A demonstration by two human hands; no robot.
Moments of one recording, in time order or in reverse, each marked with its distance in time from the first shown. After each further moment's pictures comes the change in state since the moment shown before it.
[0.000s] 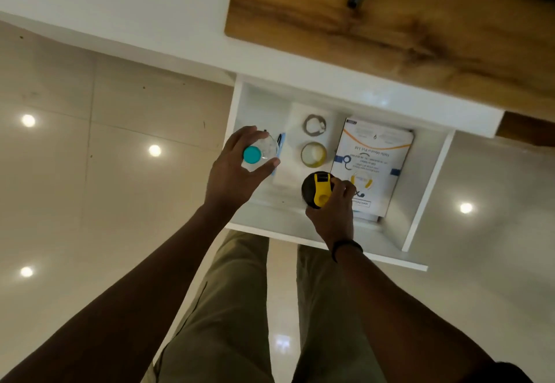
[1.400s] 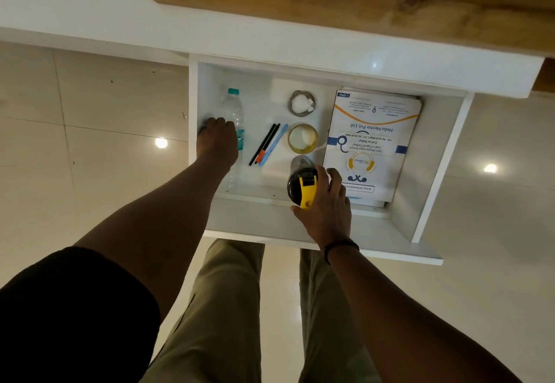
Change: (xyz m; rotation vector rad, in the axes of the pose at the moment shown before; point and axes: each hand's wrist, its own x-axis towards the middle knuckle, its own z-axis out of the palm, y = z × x) left_hand 0.100 -0.092 0.096 1.046 -0.505 -0.179; right_hand 0.024 0.043 0.022 -0.265 -0.049 -0.075
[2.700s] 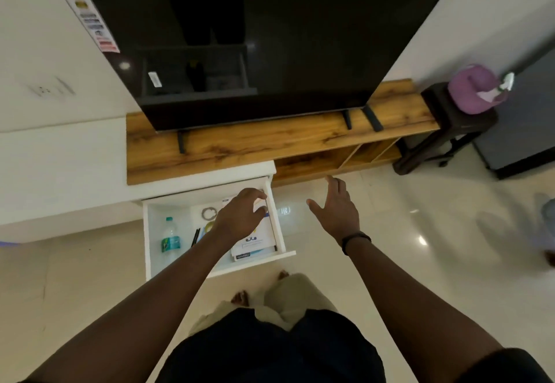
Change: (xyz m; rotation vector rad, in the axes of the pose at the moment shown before) left_hand -0.467 0.219 -0.250 -0.569 0.293 0.632; right_hand -0.328 0.151 -0.373 0.181 0.581 0.063
